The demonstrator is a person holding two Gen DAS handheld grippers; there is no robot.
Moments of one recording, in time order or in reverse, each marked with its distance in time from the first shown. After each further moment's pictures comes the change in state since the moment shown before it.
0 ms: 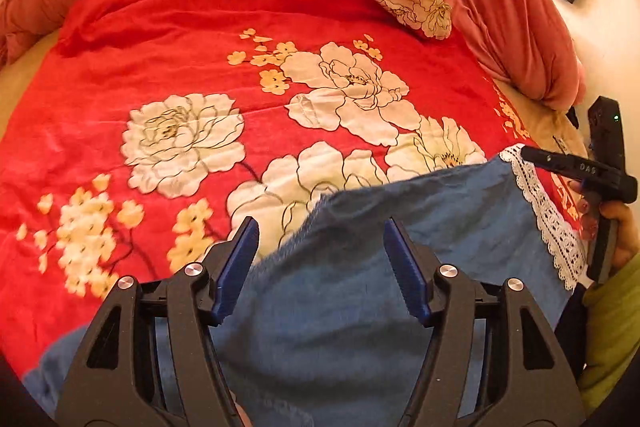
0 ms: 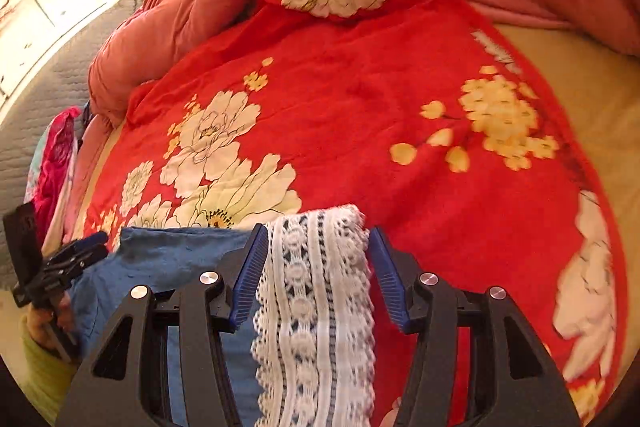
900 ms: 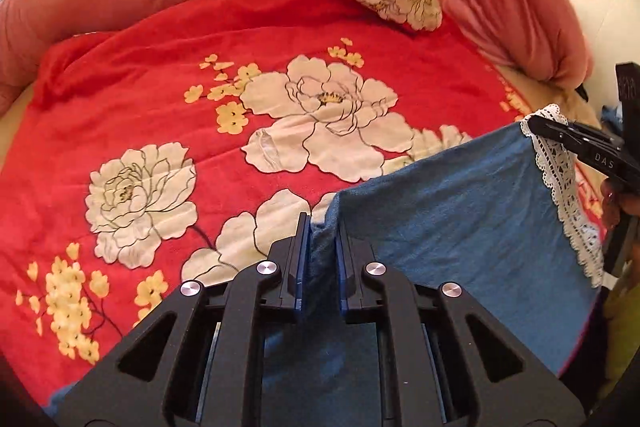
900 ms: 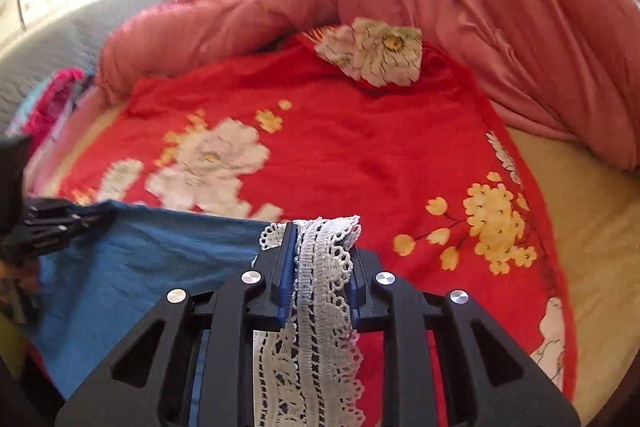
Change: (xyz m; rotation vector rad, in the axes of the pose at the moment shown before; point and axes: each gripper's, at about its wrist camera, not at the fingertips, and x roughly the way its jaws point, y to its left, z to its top) left arm 0.038 -0.040 0.028 0.126 -0.007 0.083; right arm -0.008 0.032 0.018 -0.268 -0.158 -0.175
